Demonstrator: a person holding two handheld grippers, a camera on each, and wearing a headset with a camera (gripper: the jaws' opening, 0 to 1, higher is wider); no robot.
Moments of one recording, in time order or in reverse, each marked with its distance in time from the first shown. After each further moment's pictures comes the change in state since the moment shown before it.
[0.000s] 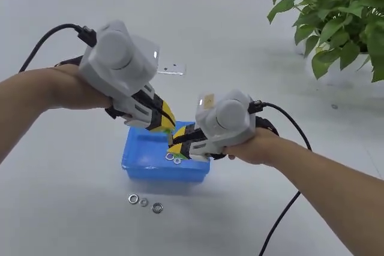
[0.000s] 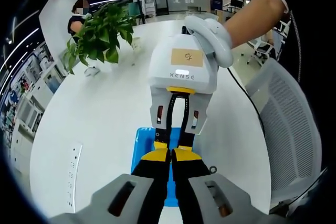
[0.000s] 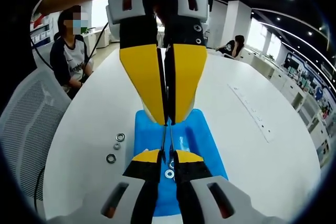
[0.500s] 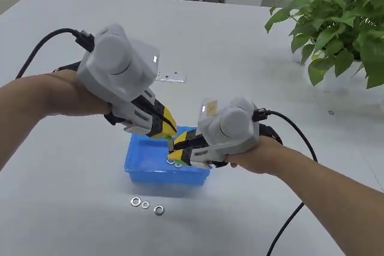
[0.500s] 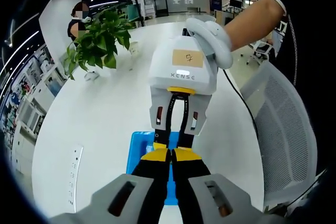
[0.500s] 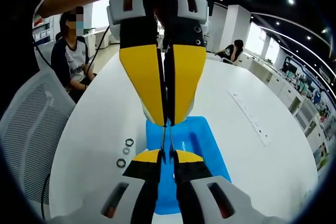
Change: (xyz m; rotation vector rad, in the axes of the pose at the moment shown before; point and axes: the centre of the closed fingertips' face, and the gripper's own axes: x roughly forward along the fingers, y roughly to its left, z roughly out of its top) left arm -0.014 -0.022 0.012 0.011 -0.008 0.008; right arm -0.013 0.019 0.015 -0.019 -0.023 -0.020
